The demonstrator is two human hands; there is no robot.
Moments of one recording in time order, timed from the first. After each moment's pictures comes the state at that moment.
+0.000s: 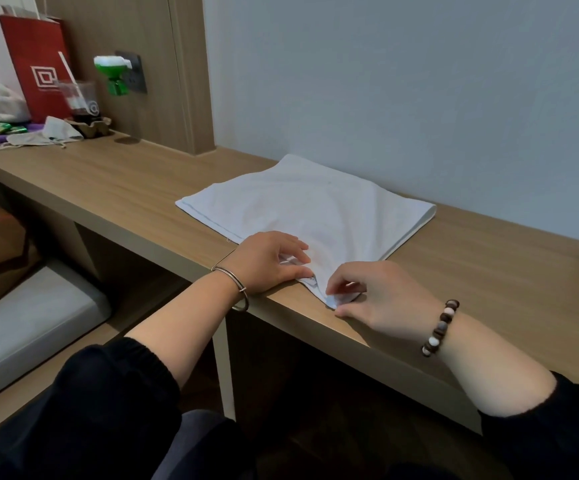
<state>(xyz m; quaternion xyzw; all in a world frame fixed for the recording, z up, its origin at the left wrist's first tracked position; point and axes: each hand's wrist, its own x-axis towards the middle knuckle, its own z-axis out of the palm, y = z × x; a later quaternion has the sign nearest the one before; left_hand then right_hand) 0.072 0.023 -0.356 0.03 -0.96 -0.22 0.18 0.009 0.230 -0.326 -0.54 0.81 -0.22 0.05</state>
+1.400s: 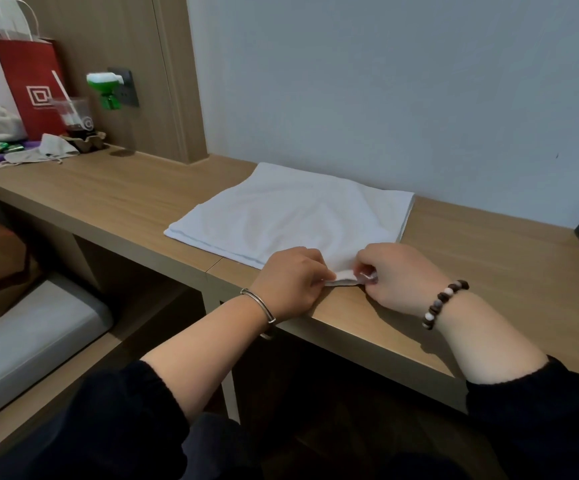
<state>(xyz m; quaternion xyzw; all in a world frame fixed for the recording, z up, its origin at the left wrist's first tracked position) 0.078 0.083 -0.360 -0.05 -0.96 -0.13 0.25 -0.019 0.249 -0.323 -0.49 0.87 -0.07 -0.04</state>
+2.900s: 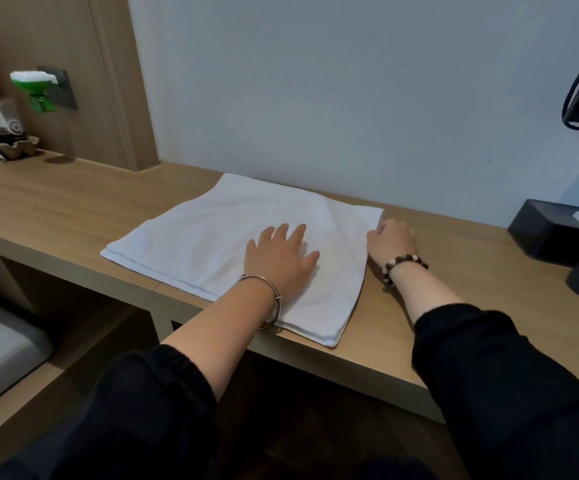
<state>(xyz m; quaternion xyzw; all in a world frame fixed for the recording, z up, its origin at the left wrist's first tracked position) 0.015 0.108 -0.347 0.16 -0.98 -0.10 0.11 -0.143 0.252 -0.356 -0.10 0.94 -0.30 -0.10</state>
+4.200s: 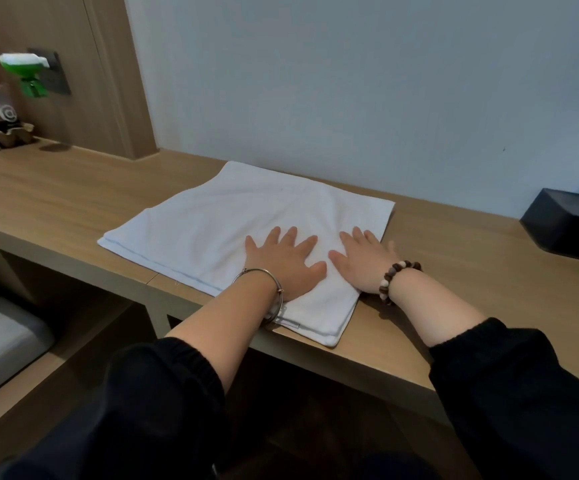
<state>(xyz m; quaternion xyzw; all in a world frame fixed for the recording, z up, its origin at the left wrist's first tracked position) 0.004 0.105 -0.357 0.13 -0.99 -0.04 -0.02 -0.091 0.240 -0.359 -0.30 0.95 0.00 0.06</state>
